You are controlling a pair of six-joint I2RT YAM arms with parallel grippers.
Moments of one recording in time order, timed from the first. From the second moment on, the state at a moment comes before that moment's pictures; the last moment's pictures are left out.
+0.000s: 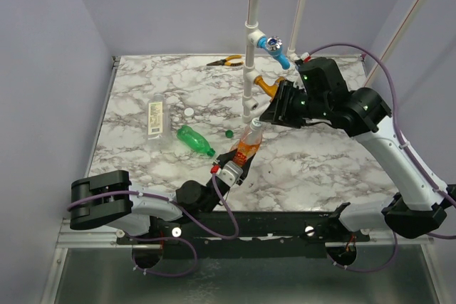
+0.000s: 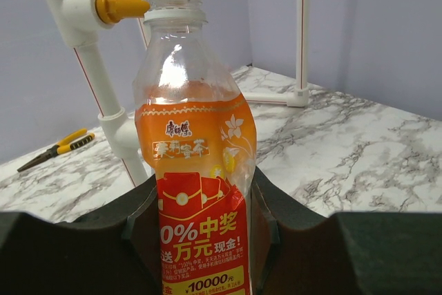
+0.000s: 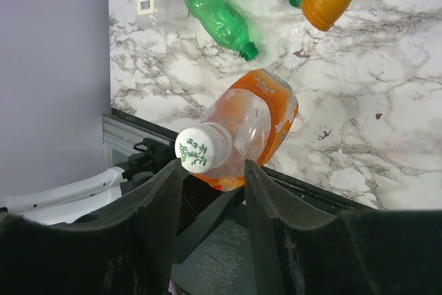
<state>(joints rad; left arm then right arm) -1.35 1.34 0.32 1.42 -0.59 0.35 0.72 1.33 1.72 -1.10 -0.05 0.82</state>
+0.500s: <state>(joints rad) -1.35 1.34 0.32 1.42 -0.59 0.33 0.72 1.47 1.93 -1.25 -0.04 0.58</state>
